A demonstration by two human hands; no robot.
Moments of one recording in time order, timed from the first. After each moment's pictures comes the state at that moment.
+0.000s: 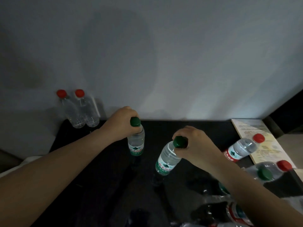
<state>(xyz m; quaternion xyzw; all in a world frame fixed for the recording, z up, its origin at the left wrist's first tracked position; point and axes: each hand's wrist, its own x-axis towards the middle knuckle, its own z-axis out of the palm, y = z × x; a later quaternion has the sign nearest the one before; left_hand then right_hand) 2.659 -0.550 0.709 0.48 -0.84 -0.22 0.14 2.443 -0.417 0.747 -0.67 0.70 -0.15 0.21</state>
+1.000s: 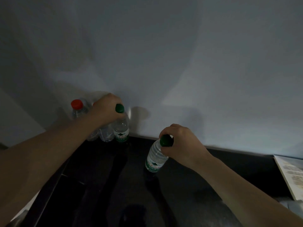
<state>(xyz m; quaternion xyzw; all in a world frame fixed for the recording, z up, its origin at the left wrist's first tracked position) 2.758 -0.724 0.680 0.60 -0.77 -0.16 0.14 2.521 -0.600 0.711 -0.74 0.62 -0.13 0.23</state>
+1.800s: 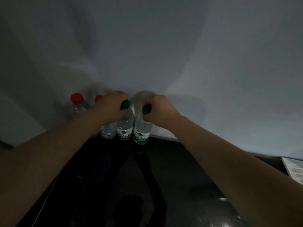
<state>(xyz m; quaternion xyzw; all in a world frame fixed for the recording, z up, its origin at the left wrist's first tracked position) 2.762 -0.733 0.664 0.56 -0.80 -0.17 0.13 2.586 -0.716 0.685 -0.77 0.60 -0.09 0.19</state>
